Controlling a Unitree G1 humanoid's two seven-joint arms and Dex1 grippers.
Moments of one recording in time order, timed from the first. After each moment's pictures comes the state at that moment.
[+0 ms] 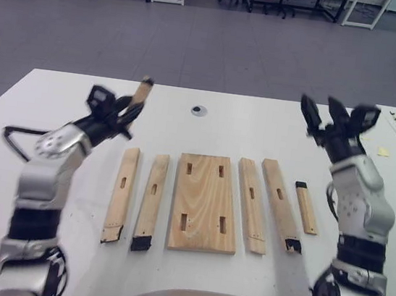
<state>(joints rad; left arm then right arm) -0.34 0.44 0.13 -0.12 -0.34 0.37 -0.53 -0.46 -0.29 -0.25 -0.09 0.64 0.39 0.34</state>
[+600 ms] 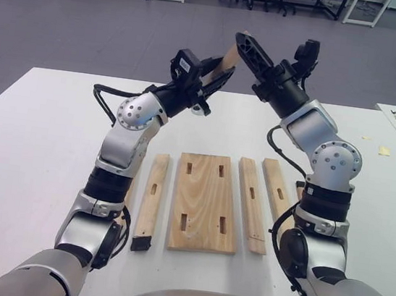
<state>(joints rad) -0.61 0.23 -0.09 -0.03 -0.24 0.15 -0.54 -0.73 -0.07 -0.23 -0.07 1.02 0.78 0.16</state>
